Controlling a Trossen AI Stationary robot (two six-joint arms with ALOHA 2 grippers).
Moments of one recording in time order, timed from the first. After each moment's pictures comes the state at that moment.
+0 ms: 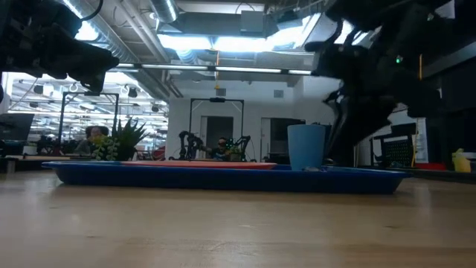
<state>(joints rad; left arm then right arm) 0.03 0.01 0.01 0.04 0.09 -0.10 0.27 1.57 0.81 -0.30 0.26 0.19</state>
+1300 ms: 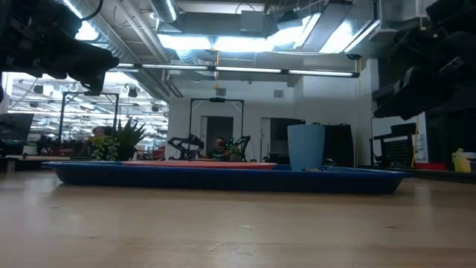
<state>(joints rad) 0.03 0.01 0.01 0.04 0.09 -0.10 0.18 0.59 0.20 -0.12 0.22 0.31</state>
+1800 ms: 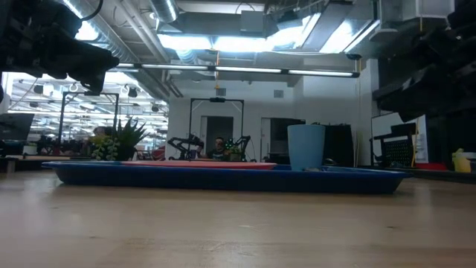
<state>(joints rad) 0.03 0.01 0.01 0.04 0.09 -0.10 0.19 0.34 0.05 -0.01 0.19 0.20</state>
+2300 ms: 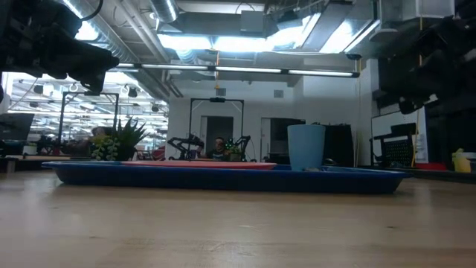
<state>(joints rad) 0.03 0.01 0.01 0.04 0.09 -0.10 0.18 0.18 0.02 0.00 0.18 0.20</state>
